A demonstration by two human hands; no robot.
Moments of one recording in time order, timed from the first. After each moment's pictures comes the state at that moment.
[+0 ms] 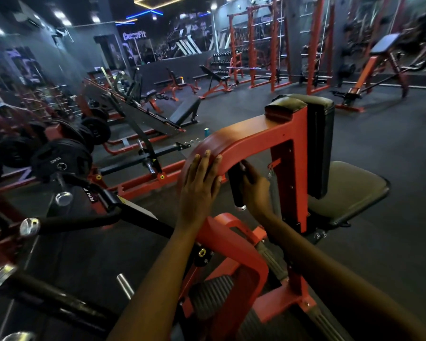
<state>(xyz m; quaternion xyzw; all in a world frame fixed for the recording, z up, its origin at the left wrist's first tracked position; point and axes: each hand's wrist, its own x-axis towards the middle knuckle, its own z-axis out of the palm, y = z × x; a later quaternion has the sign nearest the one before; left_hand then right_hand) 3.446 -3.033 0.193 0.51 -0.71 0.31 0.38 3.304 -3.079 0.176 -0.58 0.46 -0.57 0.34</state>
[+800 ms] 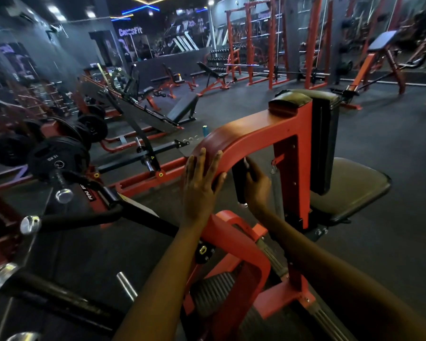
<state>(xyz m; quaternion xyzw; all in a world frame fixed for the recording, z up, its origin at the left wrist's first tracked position) 3.451 -3.032 0.187 0.56 -0.69 0.19 0.41 3.316 -3.068 0.179 -0.53 0.48 -0.63 0.32</state>
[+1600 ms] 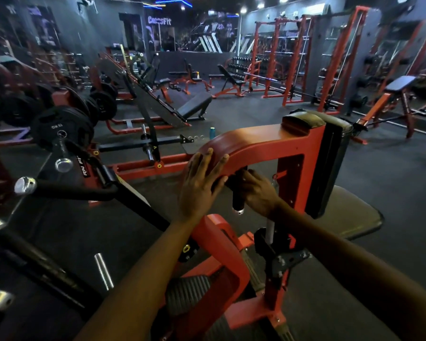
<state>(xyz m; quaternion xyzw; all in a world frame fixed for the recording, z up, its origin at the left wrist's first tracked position) 3.451 -3.035 0.178 0.55 -0.68 0.23 0.42 3.269 -3.111 0.188 -0.85 0.11 -0.35 -0.37</state>
